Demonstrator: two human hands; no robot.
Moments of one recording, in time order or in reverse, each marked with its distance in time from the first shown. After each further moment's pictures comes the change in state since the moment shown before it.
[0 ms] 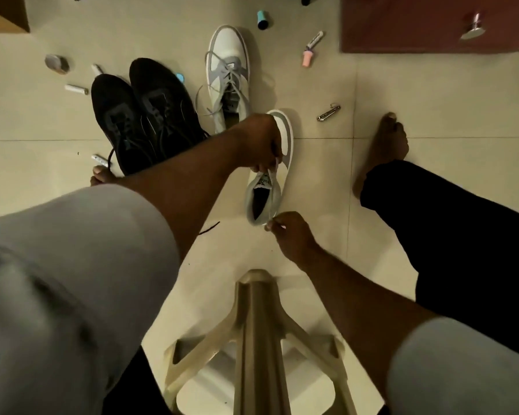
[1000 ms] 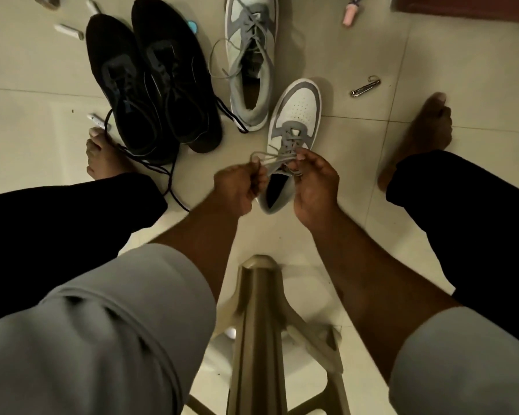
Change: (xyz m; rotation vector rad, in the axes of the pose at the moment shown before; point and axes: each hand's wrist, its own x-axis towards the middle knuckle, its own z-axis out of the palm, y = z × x) left_hand 0.003 -0.087 0.115 -1.580 0.450 -0.672; right_hand 0.068 -0.043 -0.003 1.186 0.199 0.146
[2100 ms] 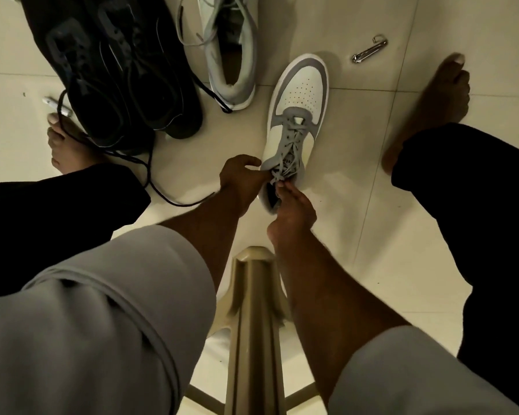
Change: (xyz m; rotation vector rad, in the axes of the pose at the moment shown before) left_hand 0.050 -0.043 0.005 0.640 0.068 0.195; right_hand -0.010 0.062 -0.012 0.060 0.443 0.312
